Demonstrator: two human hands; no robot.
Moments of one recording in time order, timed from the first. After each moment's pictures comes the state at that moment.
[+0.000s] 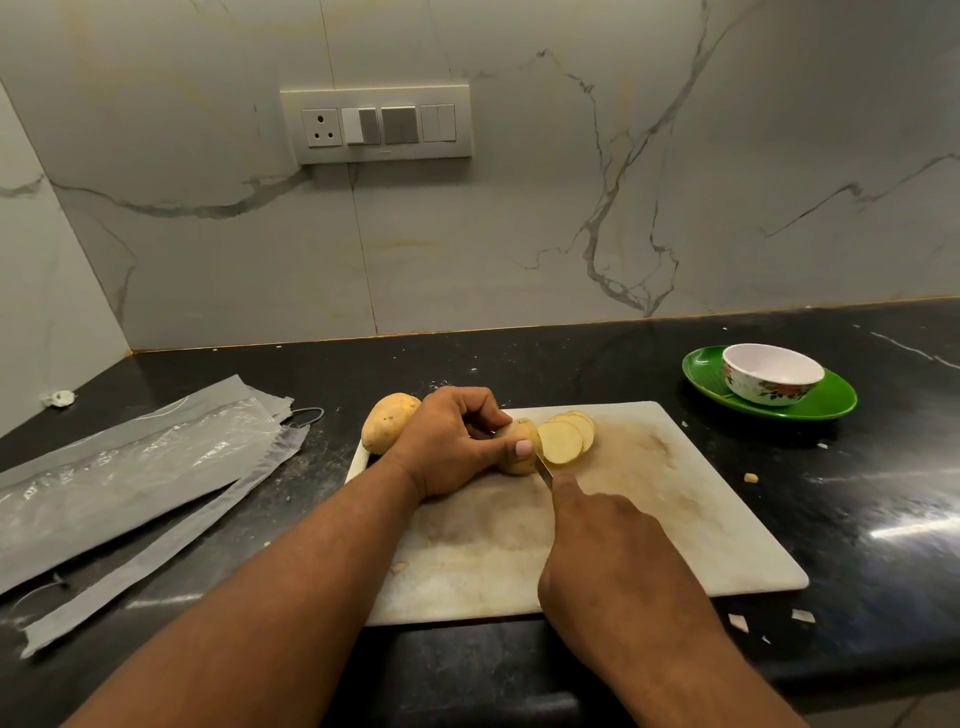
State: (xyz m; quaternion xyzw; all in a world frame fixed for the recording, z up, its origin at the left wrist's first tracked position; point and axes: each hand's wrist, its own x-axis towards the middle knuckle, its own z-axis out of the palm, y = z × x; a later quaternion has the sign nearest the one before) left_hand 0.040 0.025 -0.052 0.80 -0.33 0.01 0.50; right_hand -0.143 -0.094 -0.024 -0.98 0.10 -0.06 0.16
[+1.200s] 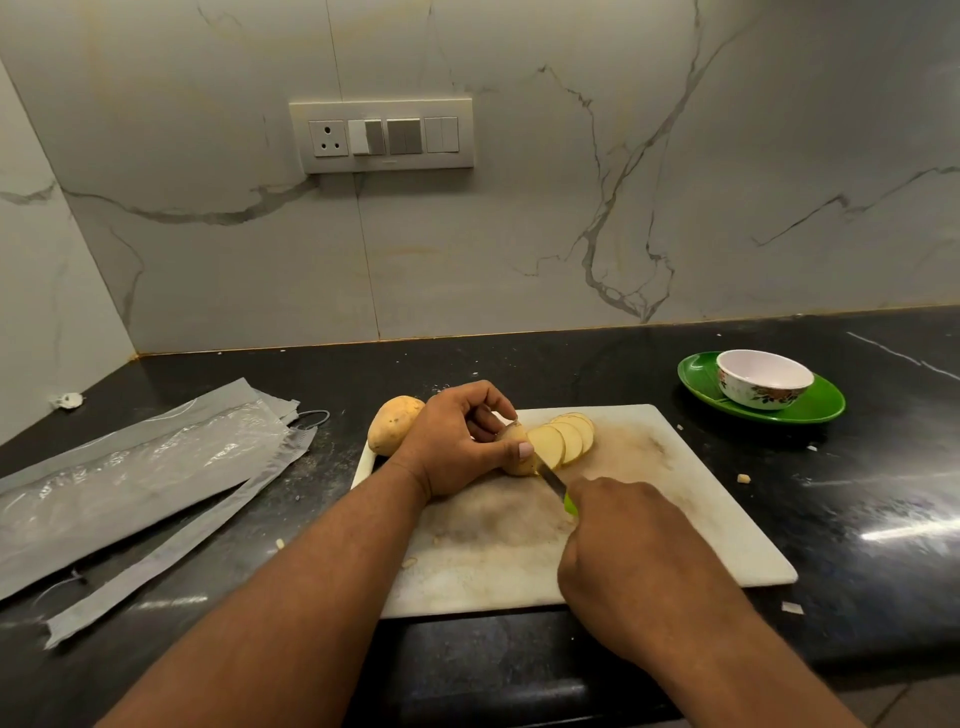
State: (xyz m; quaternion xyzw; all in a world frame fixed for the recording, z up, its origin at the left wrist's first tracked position) left_hand 0.033 0.029 -0.048 0.80 -0.33 0.03 0.50; right_hand -0.155 -0.100 -0.006 -0.98 0.11 -0.08 0.16
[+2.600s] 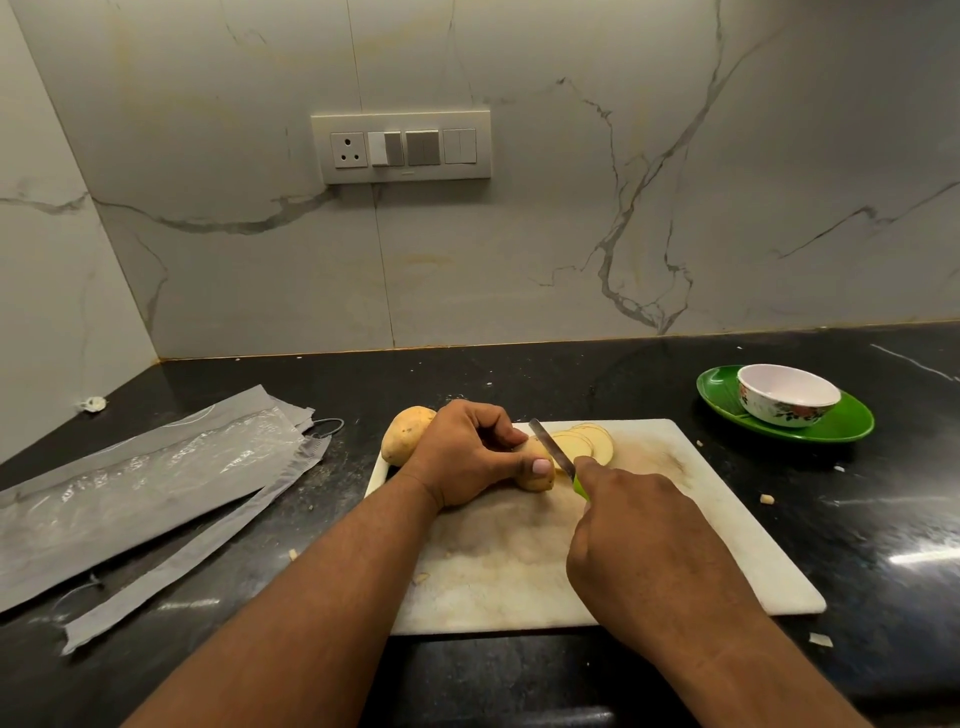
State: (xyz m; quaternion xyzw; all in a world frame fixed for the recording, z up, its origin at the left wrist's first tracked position) left_hand 0.037 0.029 -0.049 0.81 -0.31 0.00 0.51; right_hand -0.138 -0.099 0.006 -0.98 0.11 -0.09 0.14
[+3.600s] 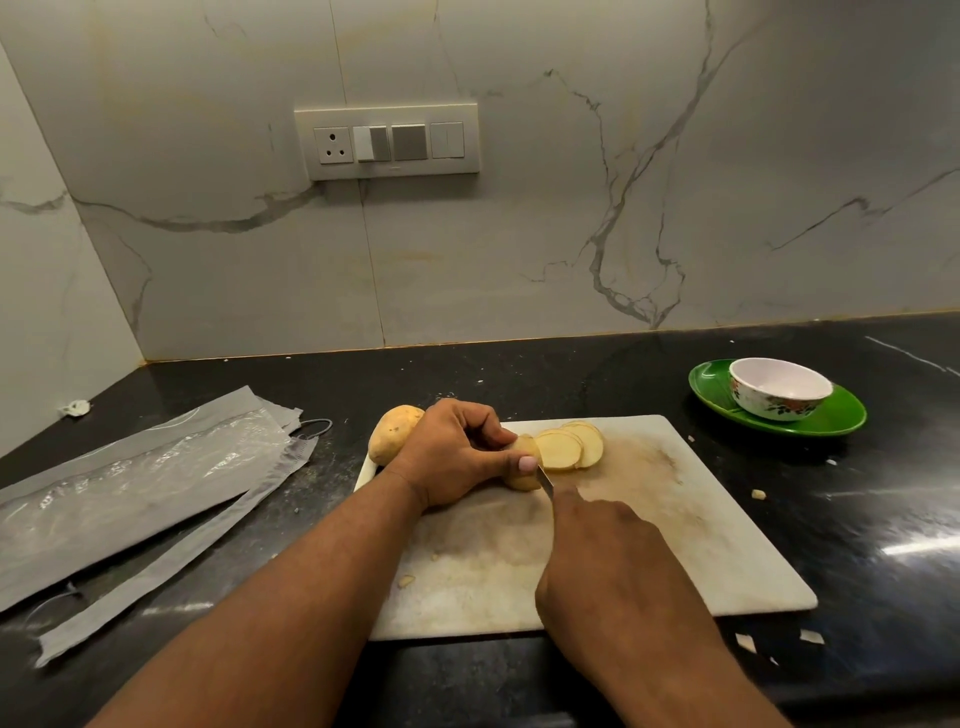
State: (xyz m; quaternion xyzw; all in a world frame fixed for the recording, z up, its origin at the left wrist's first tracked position) left_hand 0.036 0.029 -0.047 0.79 -0.32 -0.02 0.53; right_hand -0.137 -0.091 -0.020 -0.98 0.11 -0.08 0.15
